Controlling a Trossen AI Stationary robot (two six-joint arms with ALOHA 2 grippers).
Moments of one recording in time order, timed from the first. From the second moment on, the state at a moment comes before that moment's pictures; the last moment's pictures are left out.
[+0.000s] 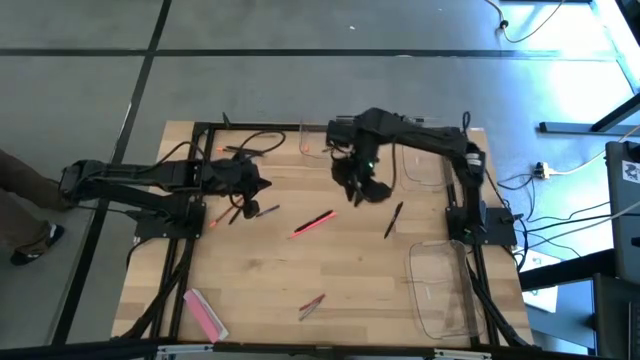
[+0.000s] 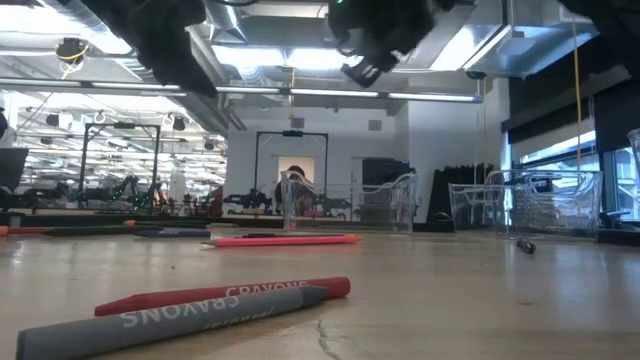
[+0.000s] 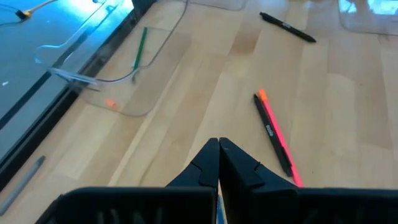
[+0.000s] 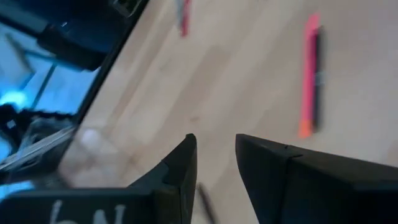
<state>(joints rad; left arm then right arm) 0.07 0.89 0.72 -0.49 -0.26 -0.16 -0.26 1.97 1.98 -1.57 -0.65 -0.80</state>
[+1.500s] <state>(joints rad) 0.11 1.23 1.03 -1.08 -0.08 -0.48 0.02 1.34 1.19 -0.85 -0.12 -0.16</state>
